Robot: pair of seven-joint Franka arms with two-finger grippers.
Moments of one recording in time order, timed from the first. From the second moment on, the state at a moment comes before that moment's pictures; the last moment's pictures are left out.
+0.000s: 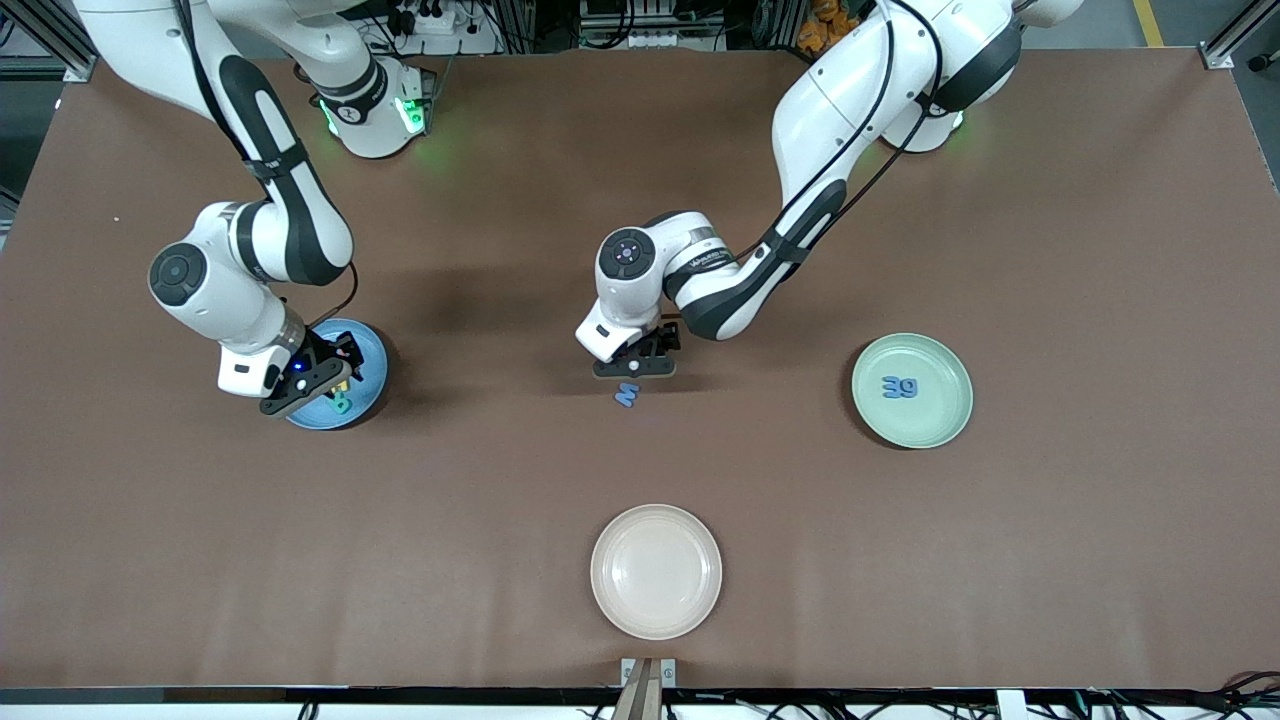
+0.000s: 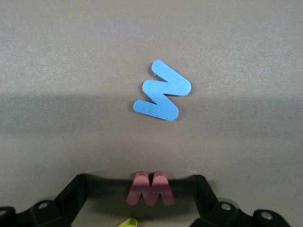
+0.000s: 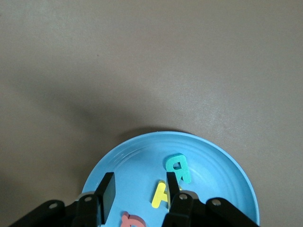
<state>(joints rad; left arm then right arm) -0.56 0.93 -0.39 -1.43 0.42 2.30 -1.12 0.24 0.29 -0.18 -2.26 0.21 2.59 -0.69</state>
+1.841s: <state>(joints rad) -0.53 0.88 -0.39 -1.39 0.36 2.13 -1.14 0.28 0.29 -0.17 -2.16 0.27 2.47 -0.56</state>
